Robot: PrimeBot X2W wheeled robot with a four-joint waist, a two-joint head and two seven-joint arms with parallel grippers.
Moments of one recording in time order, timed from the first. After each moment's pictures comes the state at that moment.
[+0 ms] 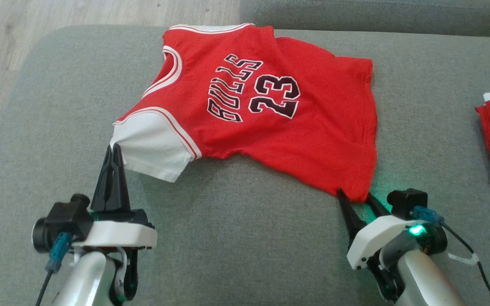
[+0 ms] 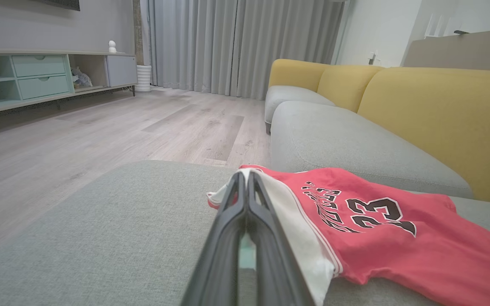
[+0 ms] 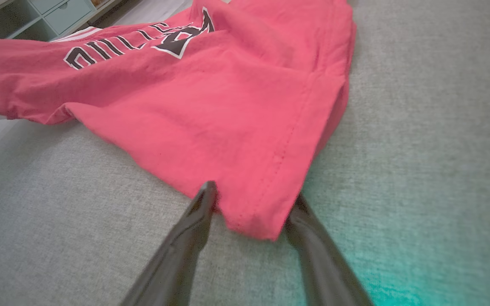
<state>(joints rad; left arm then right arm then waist) -0.20 0.21 -0.32 0.21 -0.45 0.15 -0.25 -0.22 -0.05 0.21 0.59 0.26 0.13 -0.02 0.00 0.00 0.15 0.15</state>
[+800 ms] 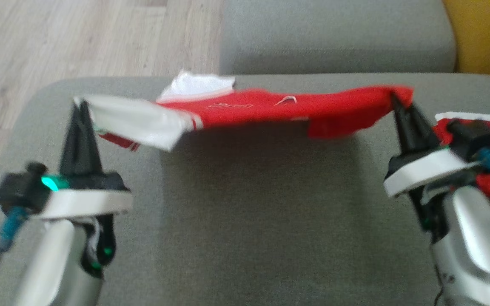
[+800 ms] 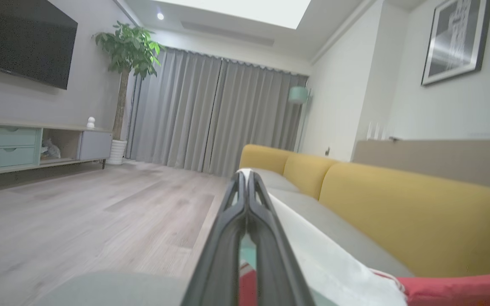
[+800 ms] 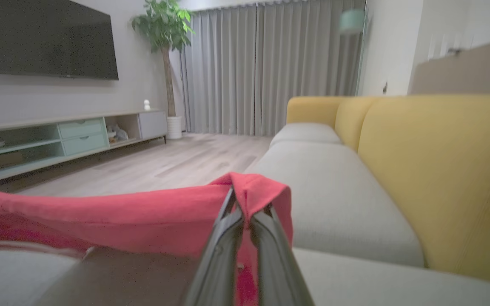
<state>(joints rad) -0.27 0.24 -0.25 0.13 -0.50 0.09 -0.24 -0.33 -0.13 0.12 0.28 0.17 0.13 -0.07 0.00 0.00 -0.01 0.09</state>
